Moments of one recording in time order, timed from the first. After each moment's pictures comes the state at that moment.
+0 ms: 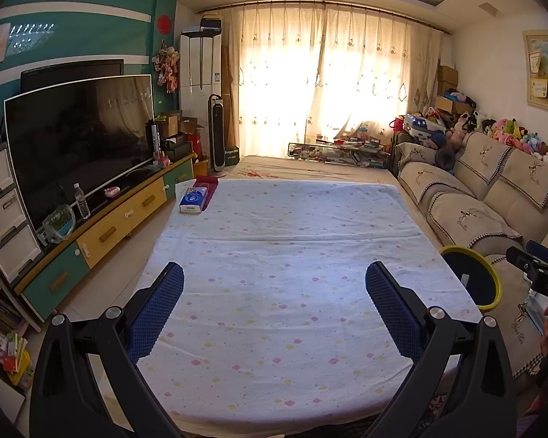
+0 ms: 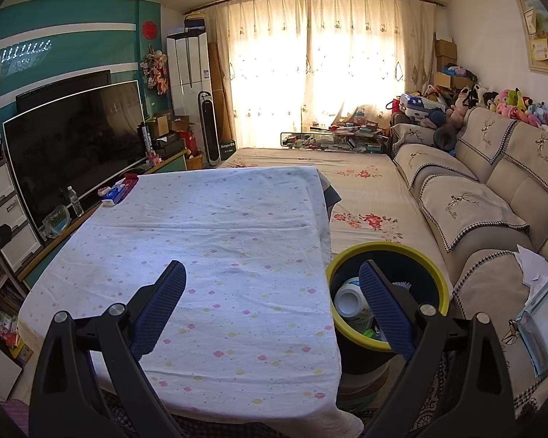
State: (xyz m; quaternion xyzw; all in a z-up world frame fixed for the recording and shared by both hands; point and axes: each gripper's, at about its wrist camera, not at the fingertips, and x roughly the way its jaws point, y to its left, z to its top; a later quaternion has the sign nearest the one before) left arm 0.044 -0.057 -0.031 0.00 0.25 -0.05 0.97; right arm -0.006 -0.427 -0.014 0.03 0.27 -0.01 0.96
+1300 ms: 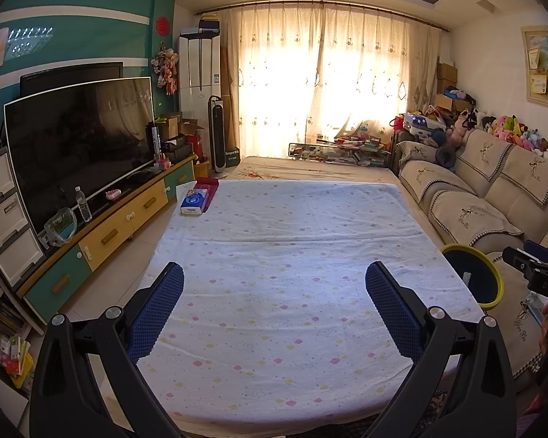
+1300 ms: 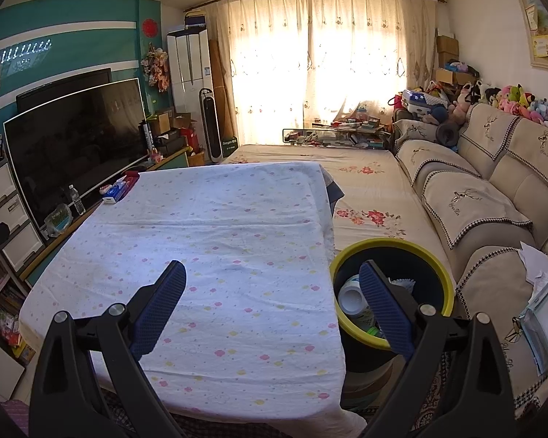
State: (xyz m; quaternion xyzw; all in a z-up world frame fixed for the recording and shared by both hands) left arm 0.043 -0.058 -0.032 0.01 0.25 -0.05 0.97; right arm -0.003 -0.422 -0.022 0.03 0.27 -0.01 0.96
